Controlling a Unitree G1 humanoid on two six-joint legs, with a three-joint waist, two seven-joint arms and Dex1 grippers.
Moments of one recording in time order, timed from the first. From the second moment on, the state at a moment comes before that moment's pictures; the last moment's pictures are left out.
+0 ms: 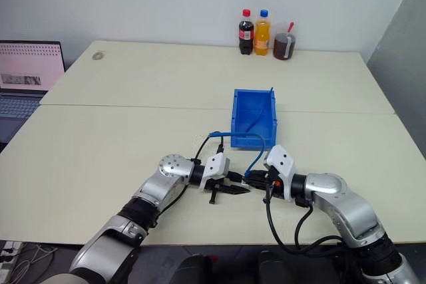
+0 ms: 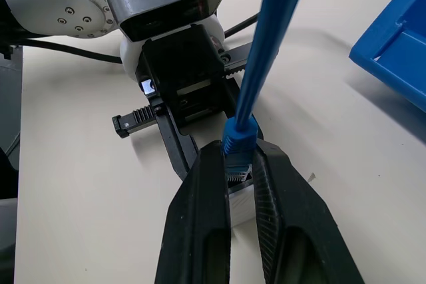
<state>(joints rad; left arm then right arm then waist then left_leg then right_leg) -0.60 0.32 -0.37 0.52 -0.09 -0.13 -1.29 -0.24 -0.60 0.25 -0.37 0.43 0.60 0.76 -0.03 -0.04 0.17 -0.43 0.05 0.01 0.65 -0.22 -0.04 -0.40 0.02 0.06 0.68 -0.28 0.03</state>
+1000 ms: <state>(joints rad) -0.54 0.34 -0.36 0.43 -0.09 -0.10 -1.25 -0.33 -0.65 0.34 -0.22 0.22 0.31 0.97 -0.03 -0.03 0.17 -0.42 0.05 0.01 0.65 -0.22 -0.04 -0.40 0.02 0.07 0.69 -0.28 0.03</state>
